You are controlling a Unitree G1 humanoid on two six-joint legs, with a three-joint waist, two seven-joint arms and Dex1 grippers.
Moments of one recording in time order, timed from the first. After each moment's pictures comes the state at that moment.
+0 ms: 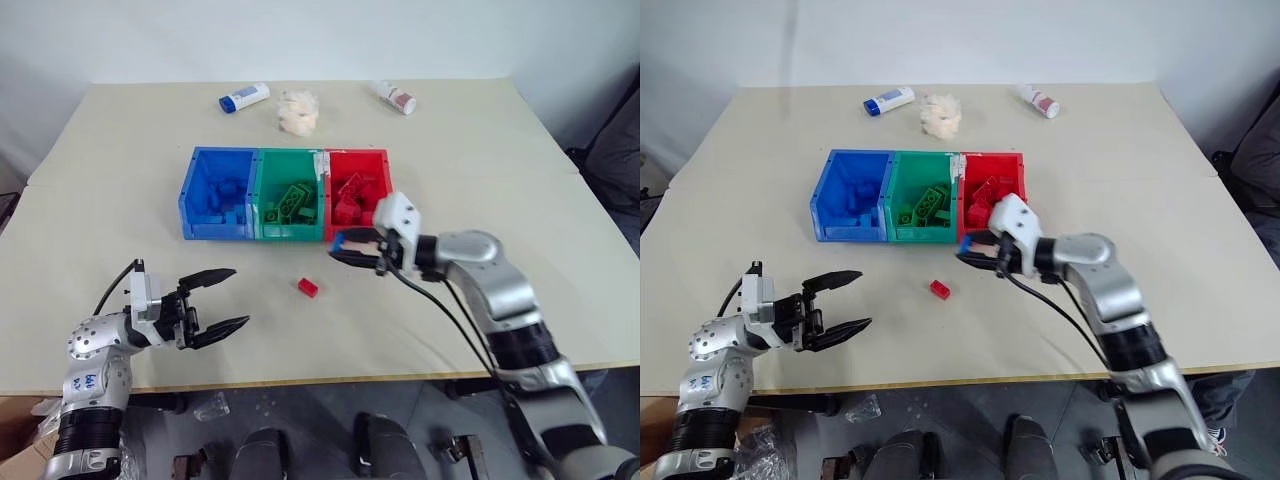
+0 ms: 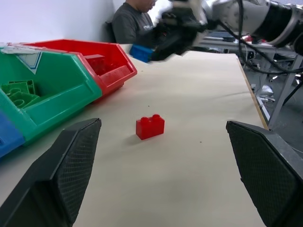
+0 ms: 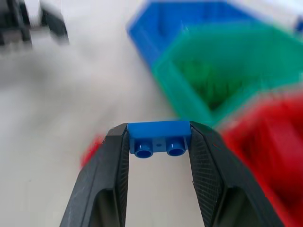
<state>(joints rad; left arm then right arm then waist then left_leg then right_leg) -0.17 0.52 0.25 0.21 -0.56 -0.13 -1.33 -0.77 -0.33 0.22 0.14 0.23 0.32 1.00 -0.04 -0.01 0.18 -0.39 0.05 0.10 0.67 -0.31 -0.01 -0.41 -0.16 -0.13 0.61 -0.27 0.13</state>
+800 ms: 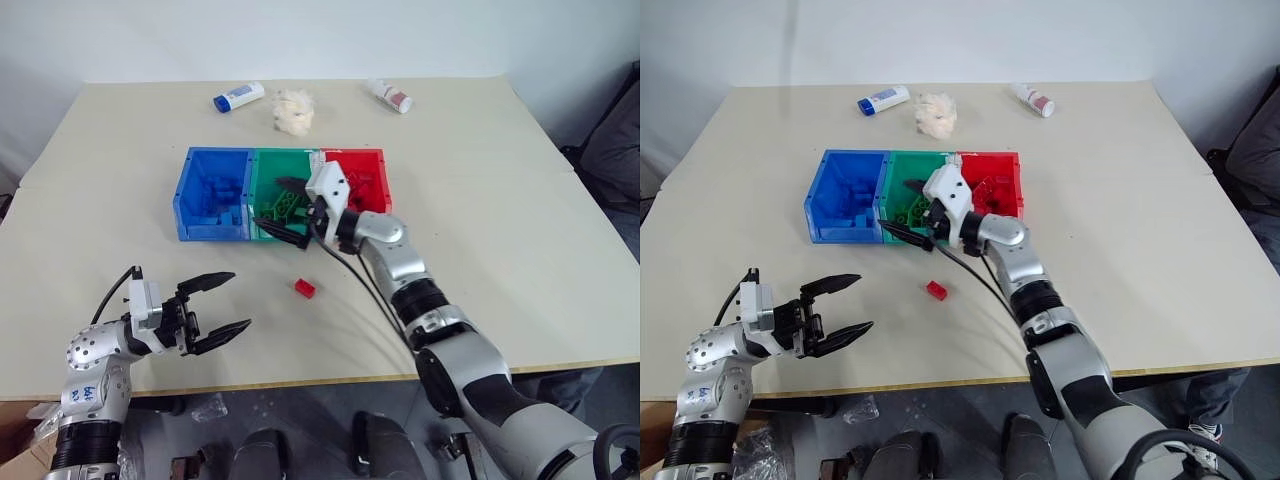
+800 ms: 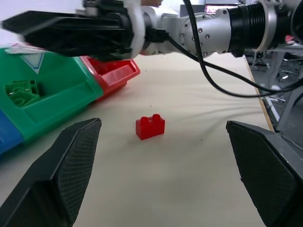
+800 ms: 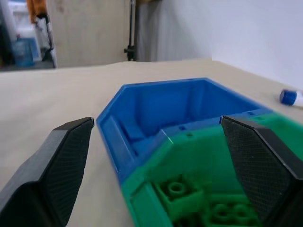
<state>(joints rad) -0.15 0.52 0.24 0.15 -0.56 -0.13 -1.29 -0.97 -0.06 0.11 0.72 0.17 -0.18 0.94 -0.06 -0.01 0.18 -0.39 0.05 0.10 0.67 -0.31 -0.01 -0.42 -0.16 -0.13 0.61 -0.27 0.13</state>
